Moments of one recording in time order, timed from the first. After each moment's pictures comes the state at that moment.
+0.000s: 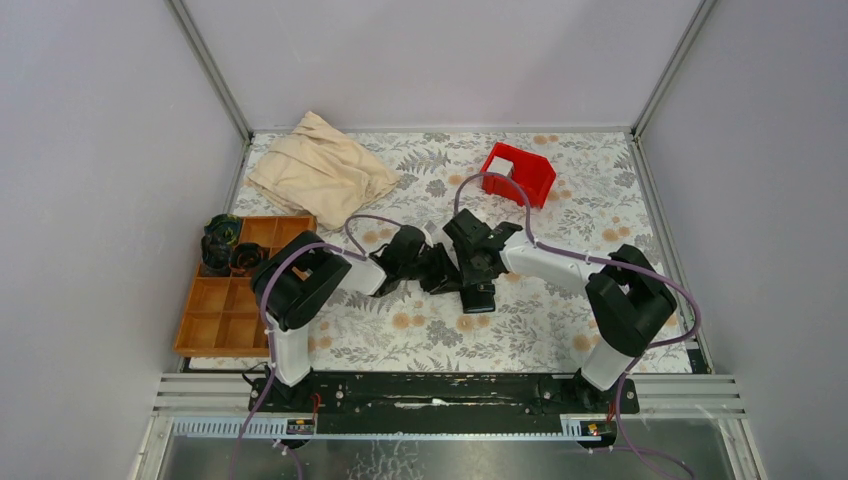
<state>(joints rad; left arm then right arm) -0.67 1.91 0.75 0.51 0.46 -1.12 0.78 1.69 1.08 -0.60 0.20 0.52</state>
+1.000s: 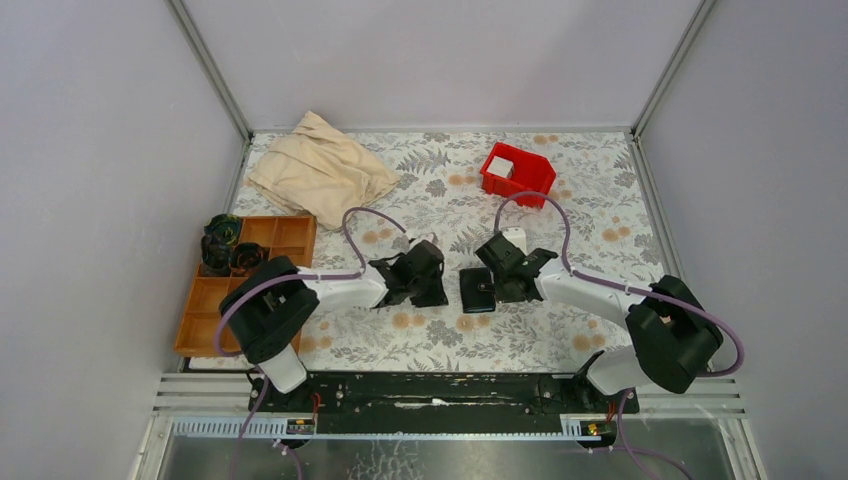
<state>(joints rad) -0.85 1.66 0.80 -0.07 0.02 -0.91 0.74 1.43 0.78 -0.59 0.35 0.61</state>
